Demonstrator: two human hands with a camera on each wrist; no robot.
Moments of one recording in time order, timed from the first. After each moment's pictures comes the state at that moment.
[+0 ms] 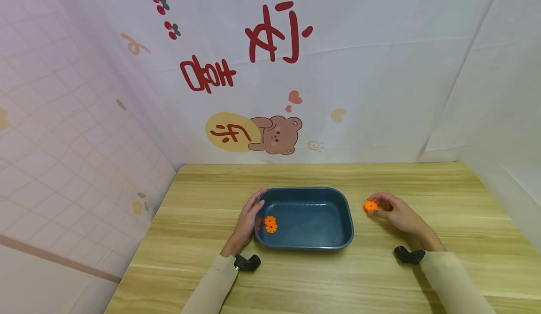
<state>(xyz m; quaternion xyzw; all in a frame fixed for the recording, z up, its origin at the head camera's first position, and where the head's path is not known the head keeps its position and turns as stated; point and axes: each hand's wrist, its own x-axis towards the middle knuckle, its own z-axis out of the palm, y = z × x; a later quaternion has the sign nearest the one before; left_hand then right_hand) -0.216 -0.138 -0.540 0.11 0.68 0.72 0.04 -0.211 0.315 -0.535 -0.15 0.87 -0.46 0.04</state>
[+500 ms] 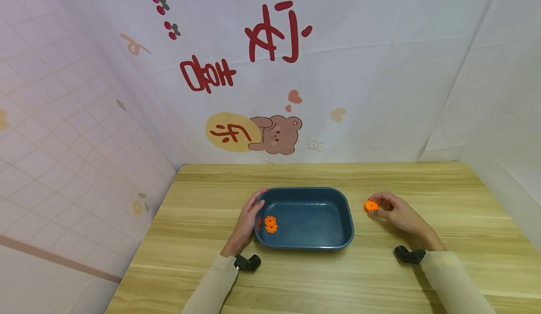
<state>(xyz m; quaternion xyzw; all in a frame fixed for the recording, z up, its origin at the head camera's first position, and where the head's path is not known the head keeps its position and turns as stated) -0.216 -0.139 -0.541 0.11 0.68 0.72 0.04 -0.209 0.315 -0.535 -0.14 0.88 -0.46 0.04</state>
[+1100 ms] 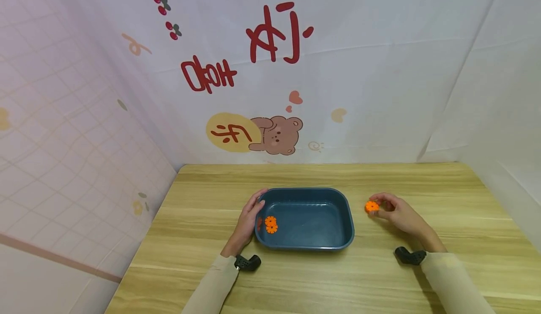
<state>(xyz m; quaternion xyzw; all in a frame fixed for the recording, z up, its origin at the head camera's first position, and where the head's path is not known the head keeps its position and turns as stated) -0.216 -0.138 -0.541 0.11 0.68 0.72 0.04 -0.209 0.318 -0.535 -0.13 0.88 -0.45 0.04</state>
